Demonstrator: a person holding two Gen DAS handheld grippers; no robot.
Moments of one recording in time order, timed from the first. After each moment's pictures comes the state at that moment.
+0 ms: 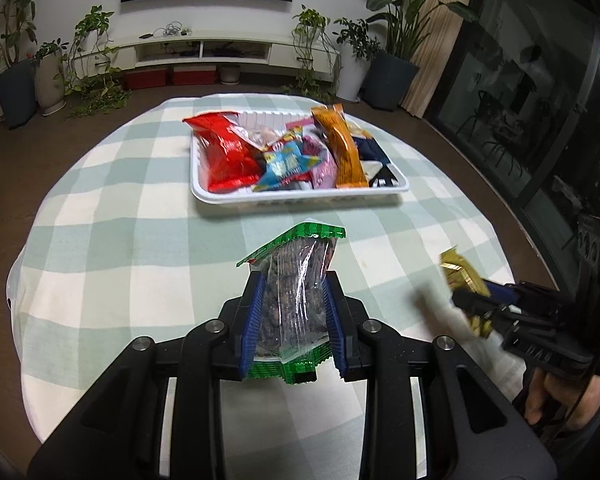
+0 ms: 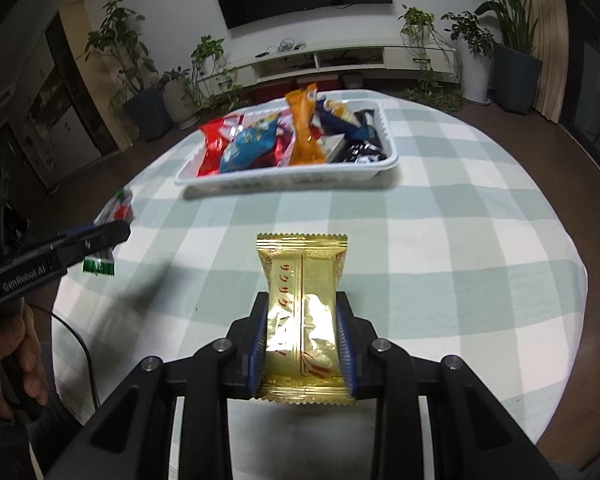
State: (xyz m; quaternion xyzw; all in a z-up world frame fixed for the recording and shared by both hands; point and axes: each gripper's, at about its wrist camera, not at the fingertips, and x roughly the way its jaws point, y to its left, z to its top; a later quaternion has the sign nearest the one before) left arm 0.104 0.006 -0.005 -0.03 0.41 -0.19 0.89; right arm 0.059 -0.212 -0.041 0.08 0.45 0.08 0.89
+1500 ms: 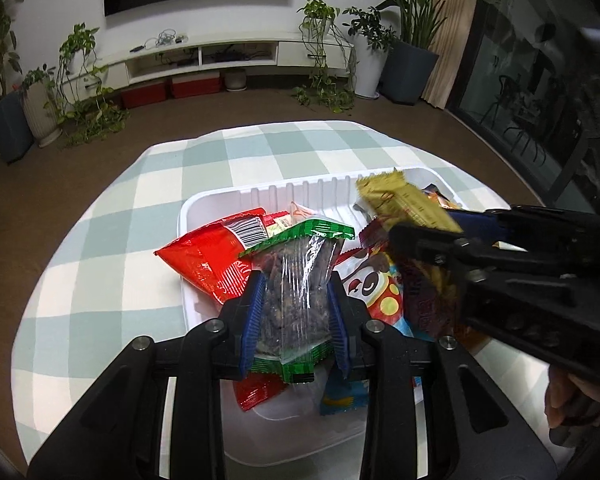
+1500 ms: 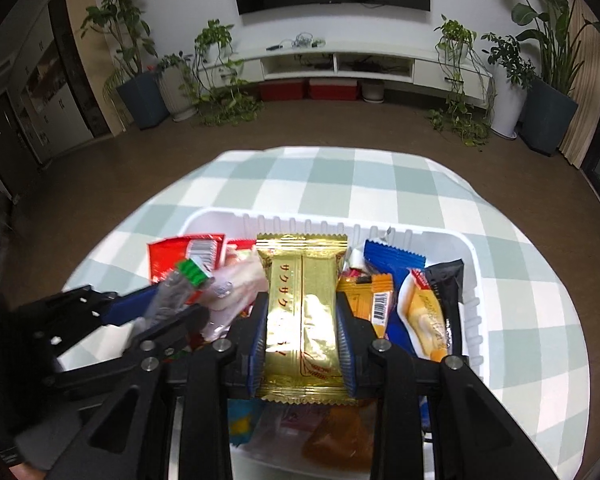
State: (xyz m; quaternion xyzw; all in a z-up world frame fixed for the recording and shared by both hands) left arm 0.331 -0.028 -0.032 0.02 0.42 -0.17 0.89; right arm 0.317 -0.153 -0.046 0.02 0.47 0.08 0.88
